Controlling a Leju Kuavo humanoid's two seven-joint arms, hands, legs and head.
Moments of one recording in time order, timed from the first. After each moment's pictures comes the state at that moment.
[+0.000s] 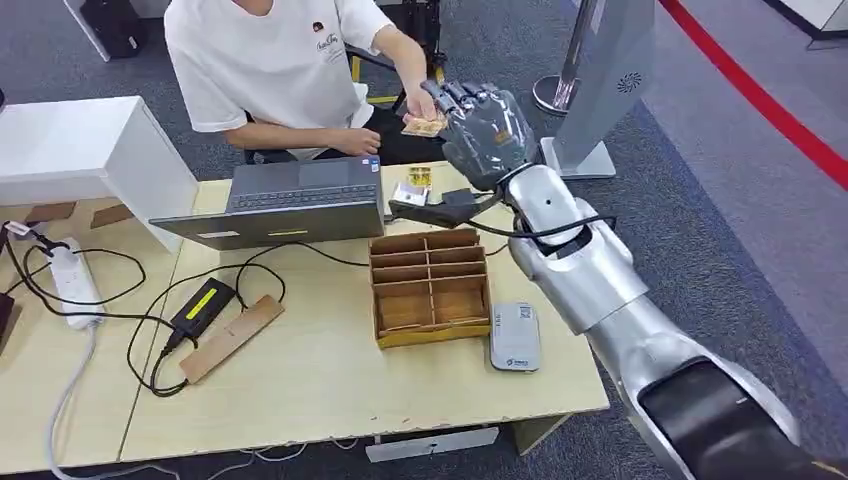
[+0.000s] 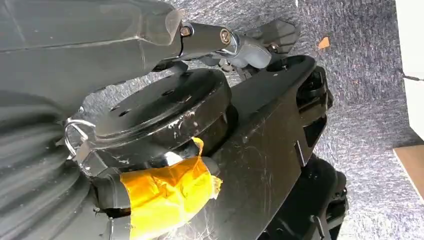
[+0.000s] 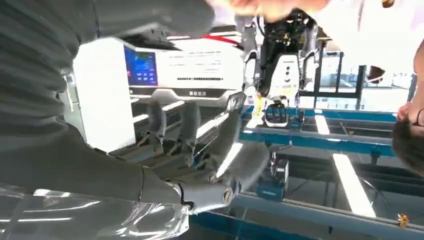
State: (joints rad) left arm -0.08 0.02 -1.13 -0.17 1.05 -0.09 -0.22; right arm -0.89 0.01 0.60 -1.02 1.26 -0.24 -0.02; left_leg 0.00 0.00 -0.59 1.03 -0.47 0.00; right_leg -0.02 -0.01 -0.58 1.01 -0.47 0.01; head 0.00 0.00
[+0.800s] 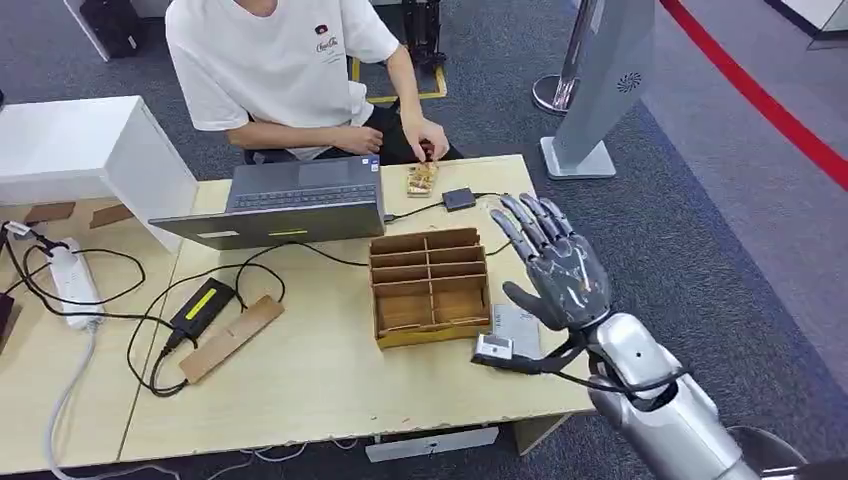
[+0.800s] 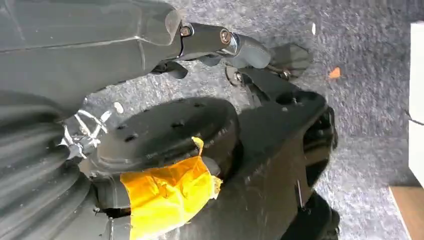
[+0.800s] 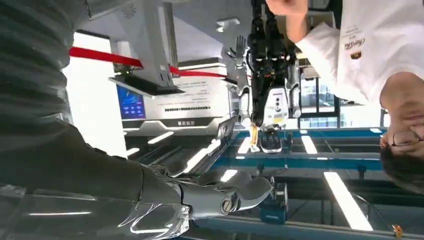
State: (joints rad) left arm -0.07 0.02 -1.12 -0.17 1.16 0.02 -0.19; right arm -0.23 -0.30 0.46 -1.62 1.17 -0.29 -0.11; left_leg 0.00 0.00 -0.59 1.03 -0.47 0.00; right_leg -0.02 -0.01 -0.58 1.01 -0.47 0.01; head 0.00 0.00
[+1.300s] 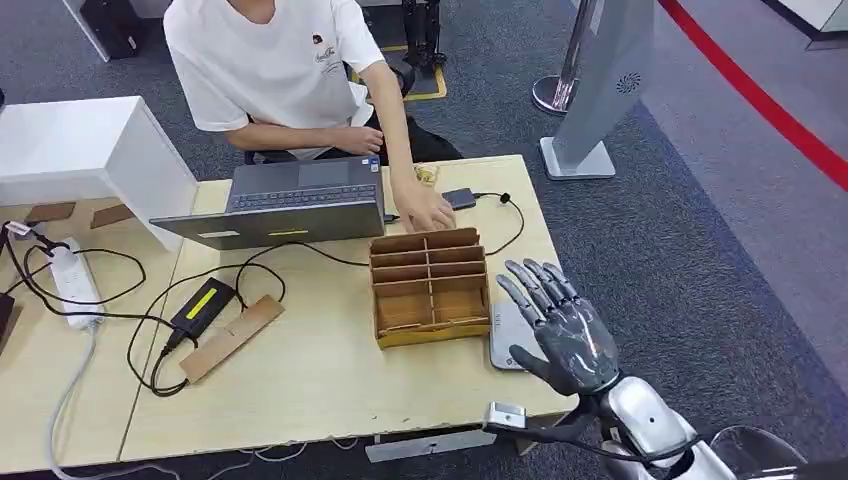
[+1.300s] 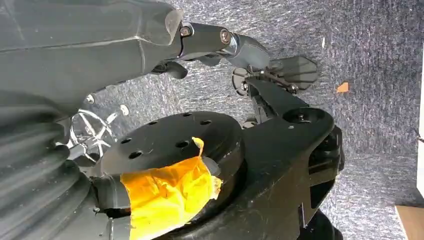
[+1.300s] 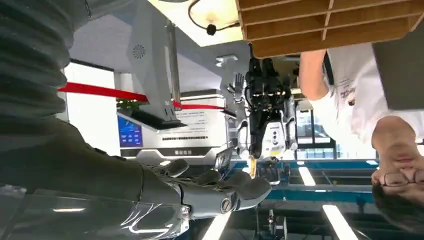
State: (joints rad) left arm -0.07 0.02 -1.12 -0.17 1.17 0.05 -0.16; right arm -0.02 -0.31 0.43 -1.69 1.16 -0.30 -0.14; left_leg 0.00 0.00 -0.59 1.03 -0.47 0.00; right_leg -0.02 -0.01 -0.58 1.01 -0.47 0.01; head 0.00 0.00
